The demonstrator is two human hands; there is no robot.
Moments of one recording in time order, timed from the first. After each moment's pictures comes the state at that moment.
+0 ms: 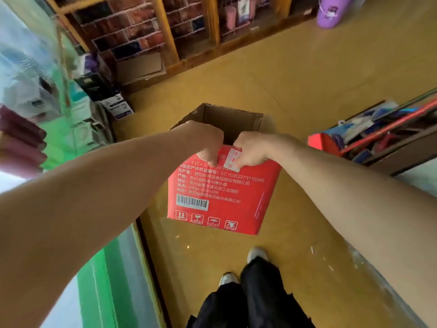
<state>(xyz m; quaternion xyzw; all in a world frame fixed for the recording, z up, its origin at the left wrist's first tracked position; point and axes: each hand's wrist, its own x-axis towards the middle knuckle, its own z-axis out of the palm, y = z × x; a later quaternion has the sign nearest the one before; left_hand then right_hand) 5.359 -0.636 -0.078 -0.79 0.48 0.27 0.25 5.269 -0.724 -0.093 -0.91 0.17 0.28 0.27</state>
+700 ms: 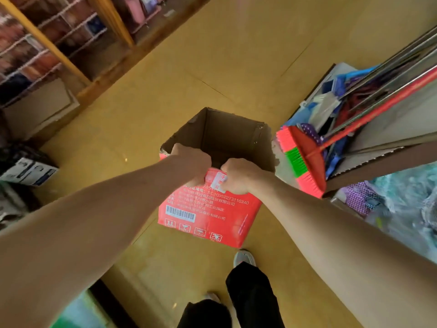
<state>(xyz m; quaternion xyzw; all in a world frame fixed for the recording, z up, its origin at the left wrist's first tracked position) 5.512 -0.877 -0.215 -0.67 0.62 0.19 0.37 5.393 -0.917 -0.234 -0.83 0.37 0.23 0.35</state>
